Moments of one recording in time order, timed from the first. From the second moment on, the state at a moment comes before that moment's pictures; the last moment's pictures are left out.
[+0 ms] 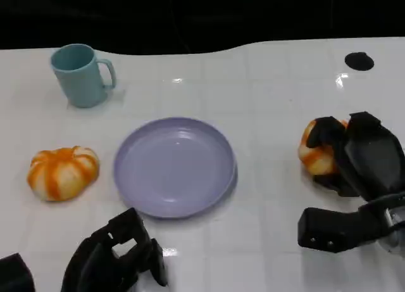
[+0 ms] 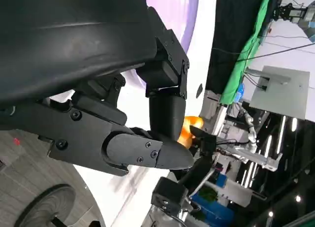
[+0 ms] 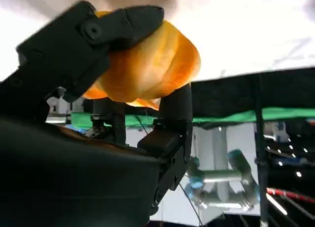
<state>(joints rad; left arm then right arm) 0.05 -0.05 0.12 0.42 -0.43 -0.23 -0.73 -0.68 -0.26 0.56 1.16 -0.84 -0.41 -0.94</state>
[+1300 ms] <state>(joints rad) 0.07 -0.05 0.12 0.40 -0.43 -0.22 -0.73 -0.71 0.07 0.51 1.04 -0.71 -0.58 -0.62</state>
